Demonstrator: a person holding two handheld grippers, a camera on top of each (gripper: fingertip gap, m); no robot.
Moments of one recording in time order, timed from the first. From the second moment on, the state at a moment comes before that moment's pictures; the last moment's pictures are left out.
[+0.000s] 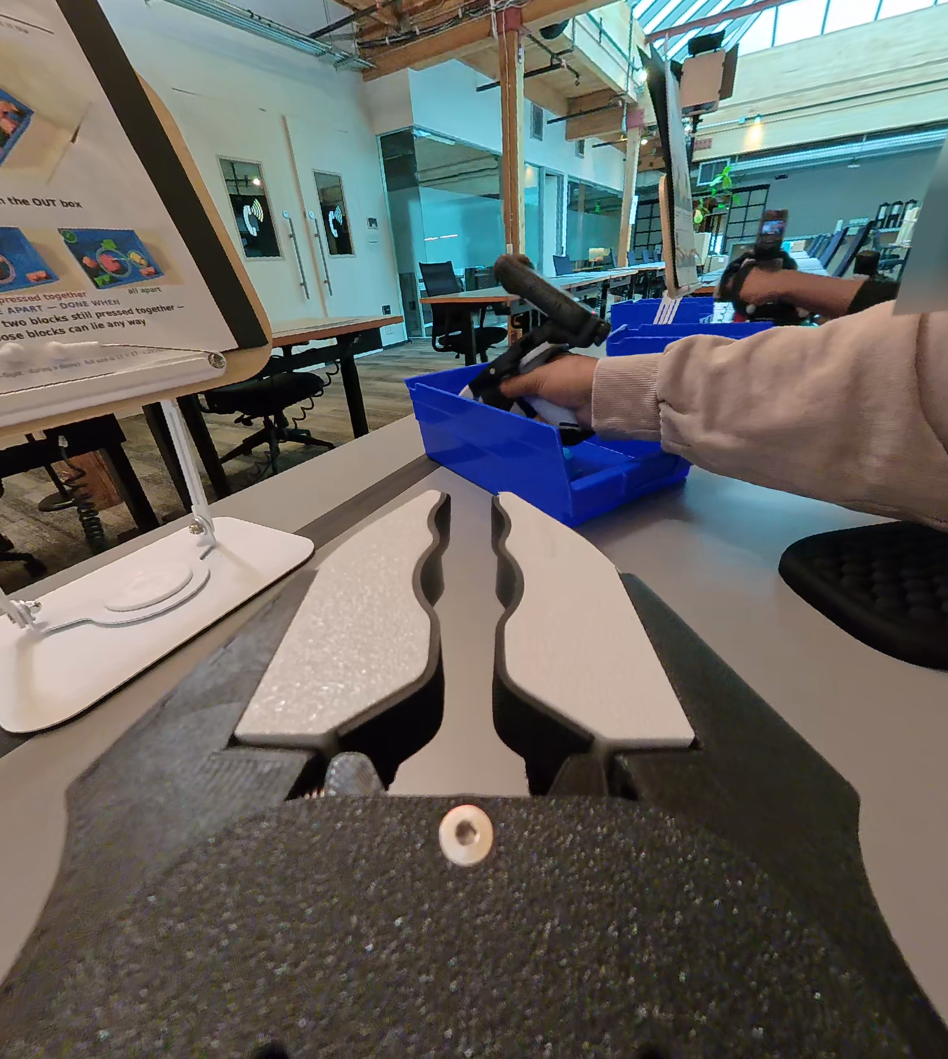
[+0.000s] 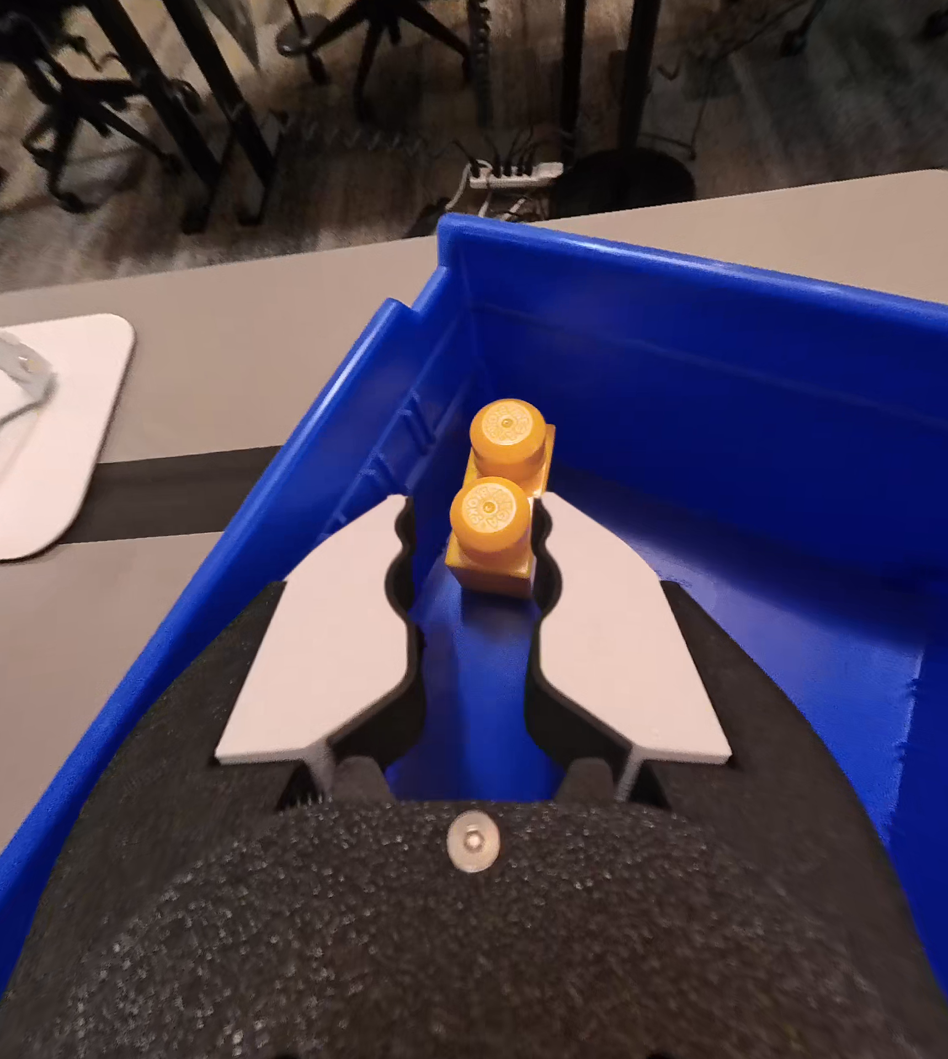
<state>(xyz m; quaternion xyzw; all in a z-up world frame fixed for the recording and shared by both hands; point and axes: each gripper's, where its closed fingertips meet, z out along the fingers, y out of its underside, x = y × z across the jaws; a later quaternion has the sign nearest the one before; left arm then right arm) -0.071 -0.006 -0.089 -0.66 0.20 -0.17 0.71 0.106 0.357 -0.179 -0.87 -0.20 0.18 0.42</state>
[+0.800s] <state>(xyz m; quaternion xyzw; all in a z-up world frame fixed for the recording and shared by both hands) -0.070 -0.003 -0.096 -0.67 0.21 -0.16 0.70 0.109 0.348 -0.196 -0.85 -0.28 0.16 0.42</state>
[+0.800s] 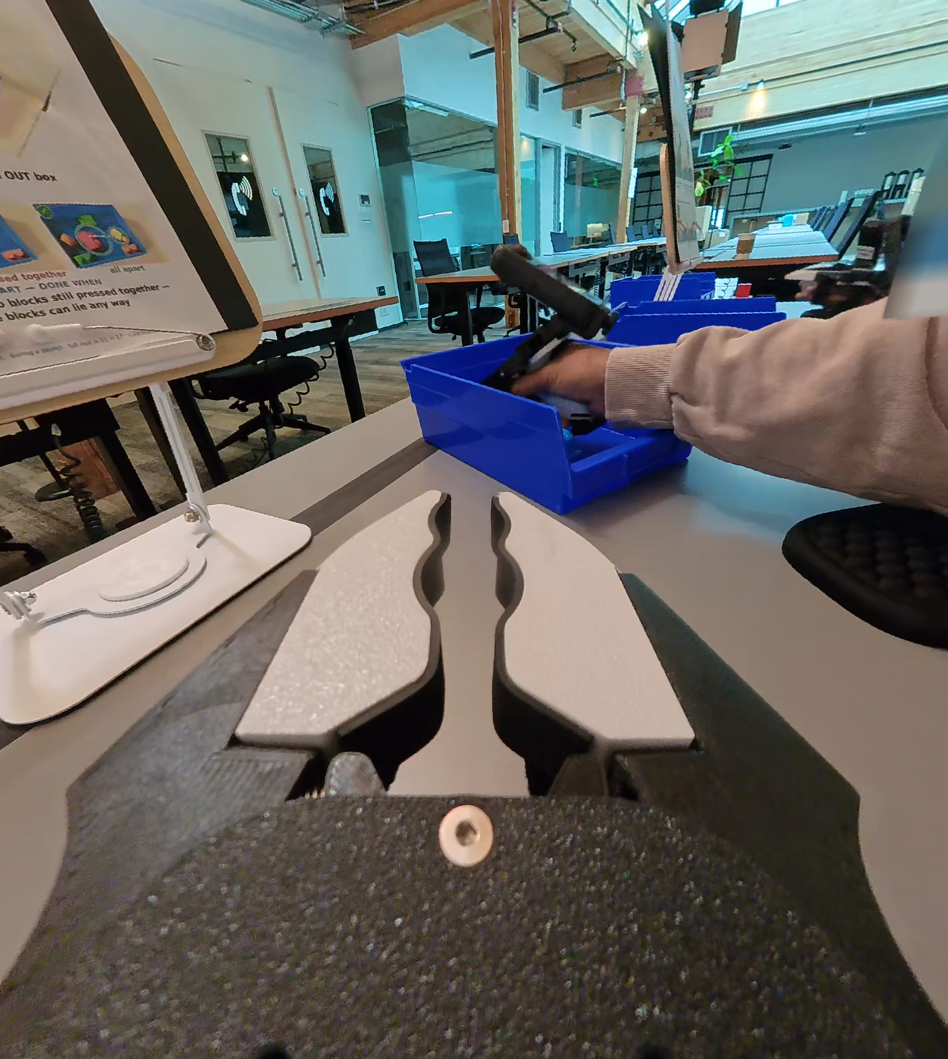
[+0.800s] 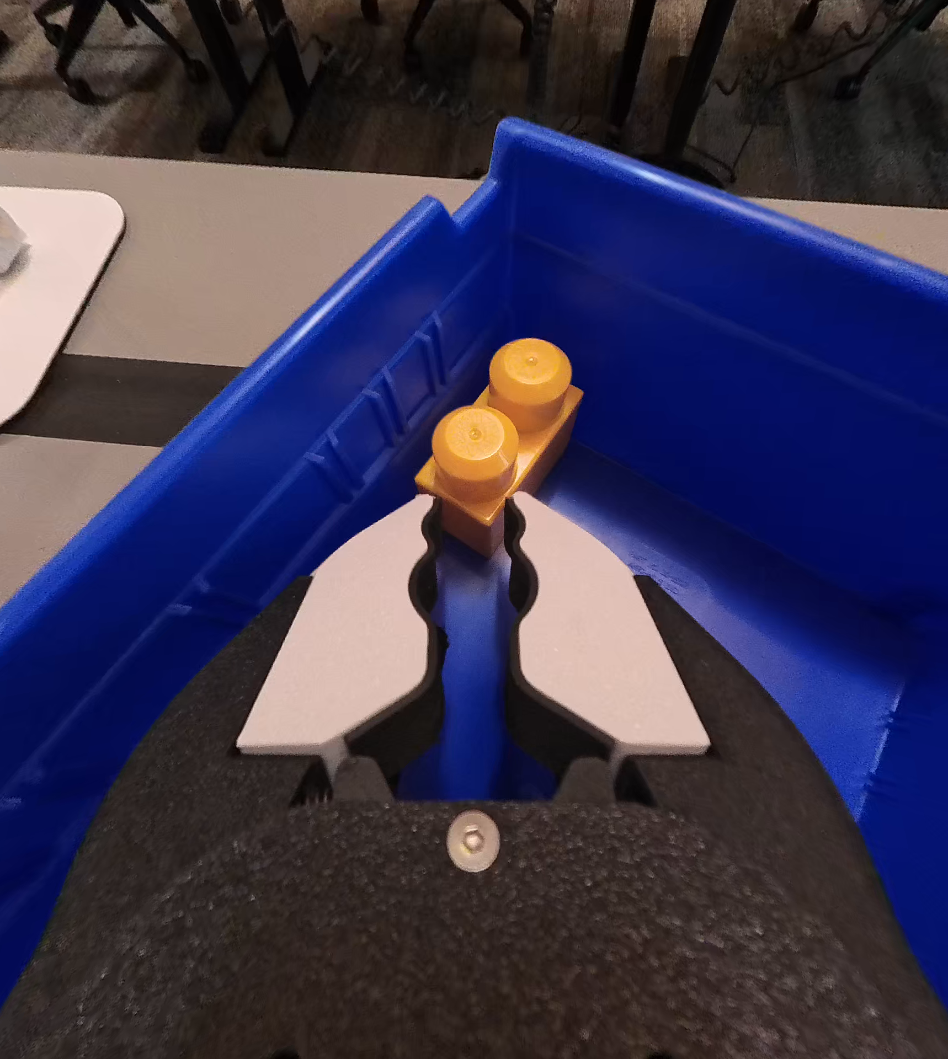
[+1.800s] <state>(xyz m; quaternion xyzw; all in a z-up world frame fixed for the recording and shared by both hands) -0.373 -0.110 -0.065 -0.78 -0.12 0.23 0.57 -0.033 0.109 -0.102 -0.61 -0.40 0.37 0.57</state>
